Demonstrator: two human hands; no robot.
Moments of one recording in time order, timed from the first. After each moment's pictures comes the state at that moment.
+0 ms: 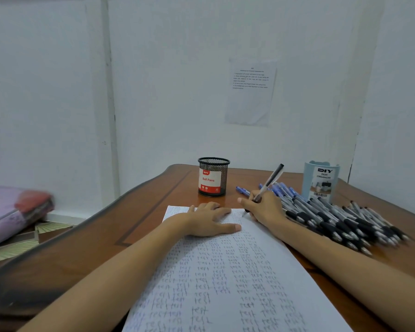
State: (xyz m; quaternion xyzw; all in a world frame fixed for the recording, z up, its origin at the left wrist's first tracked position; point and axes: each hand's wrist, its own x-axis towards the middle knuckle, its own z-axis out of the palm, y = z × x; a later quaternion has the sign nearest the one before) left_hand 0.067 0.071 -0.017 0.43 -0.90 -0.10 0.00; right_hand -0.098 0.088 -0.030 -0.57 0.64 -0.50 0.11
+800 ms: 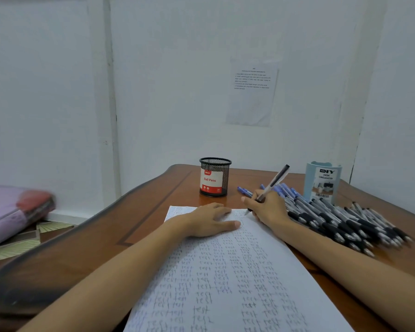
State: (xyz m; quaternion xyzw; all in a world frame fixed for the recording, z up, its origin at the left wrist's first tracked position) left_hand 0.070 0.069 -0.017 0.40 -0.90 -0.15 0.05; right_hand -0.100 0.089 -0.031 -0.57 0.64 -0.50 0.09
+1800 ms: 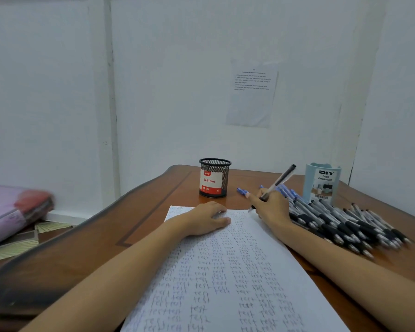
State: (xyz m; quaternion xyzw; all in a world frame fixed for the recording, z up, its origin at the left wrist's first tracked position) left_hand 0.069 0.056 -0.021 0.39 -0.91 -0.13 0.10; right_hand -0.100 0.088 -0.030 -0.54 0.64 -0.53 0.05
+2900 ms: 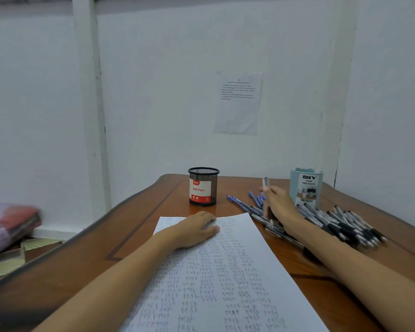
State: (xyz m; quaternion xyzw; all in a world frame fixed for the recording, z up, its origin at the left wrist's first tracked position) left_hand 0.070 0.058 -0.023 0.39 -0.91 -0.13 0.09; right_hand -0.136 0.107 -0.003 -0.49 0.65 -0.56 0.18
